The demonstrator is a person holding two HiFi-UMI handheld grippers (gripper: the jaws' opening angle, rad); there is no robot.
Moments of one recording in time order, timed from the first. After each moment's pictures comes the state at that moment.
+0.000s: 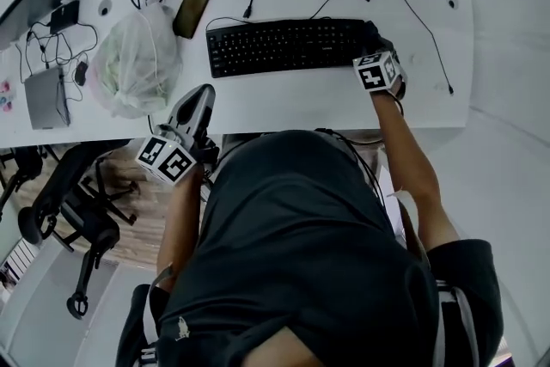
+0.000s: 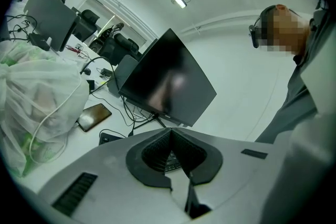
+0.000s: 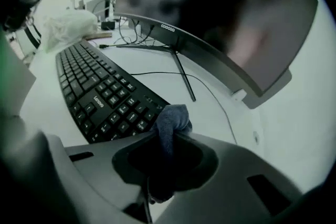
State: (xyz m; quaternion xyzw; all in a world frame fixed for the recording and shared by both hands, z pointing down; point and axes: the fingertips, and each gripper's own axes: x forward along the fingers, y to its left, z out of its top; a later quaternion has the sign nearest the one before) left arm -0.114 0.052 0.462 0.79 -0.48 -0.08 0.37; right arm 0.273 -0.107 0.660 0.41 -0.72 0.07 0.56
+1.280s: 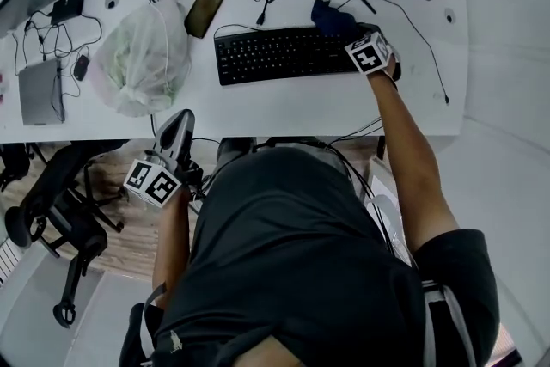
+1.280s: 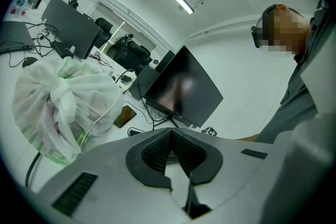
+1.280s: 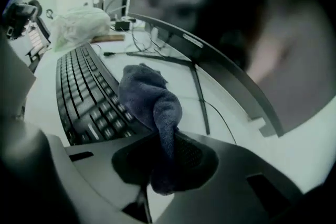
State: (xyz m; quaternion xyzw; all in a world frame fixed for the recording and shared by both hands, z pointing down) left arm -0.194 0.117 0.474 0.76 -0.52 -0.08 0.38; right arm 0.193 -0.148 0.652 0.33 -0.74 0.05 0.58
